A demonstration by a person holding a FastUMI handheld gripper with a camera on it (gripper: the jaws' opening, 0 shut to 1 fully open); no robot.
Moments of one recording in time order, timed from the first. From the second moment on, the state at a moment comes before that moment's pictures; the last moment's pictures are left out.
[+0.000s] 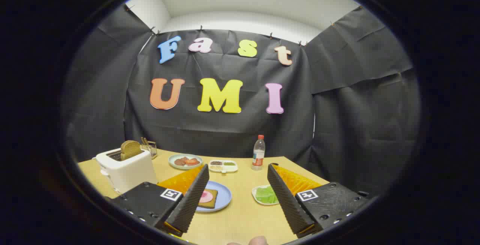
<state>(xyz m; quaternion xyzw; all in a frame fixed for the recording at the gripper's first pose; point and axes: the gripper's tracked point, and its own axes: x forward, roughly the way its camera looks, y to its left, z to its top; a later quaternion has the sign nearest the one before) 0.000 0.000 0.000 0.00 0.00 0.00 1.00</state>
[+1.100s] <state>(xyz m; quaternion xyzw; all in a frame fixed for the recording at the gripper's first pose) 0.007 0.009 -0.005 0.00 0.01 0.01 1.00</state>
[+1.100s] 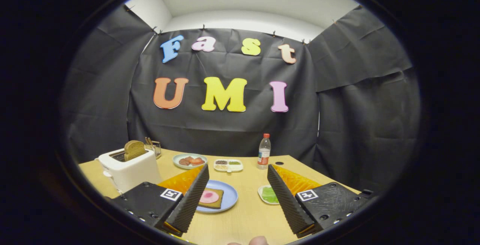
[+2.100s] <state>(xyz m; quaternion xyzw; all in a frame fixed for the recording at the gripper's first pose) 0.073 -0.097 -0.045 -0.03 0.10 0.05 0.99</state>
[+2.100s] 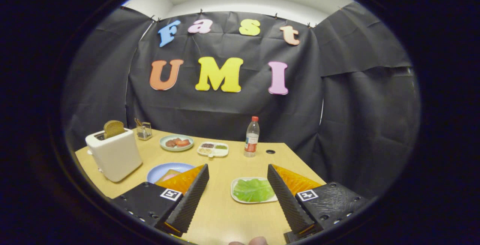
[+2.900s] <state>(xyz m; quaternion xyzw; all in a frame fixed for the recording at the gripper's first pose) 0.215 -0.125 -0.207 -0.06 0.37 0.04 0.93</state>
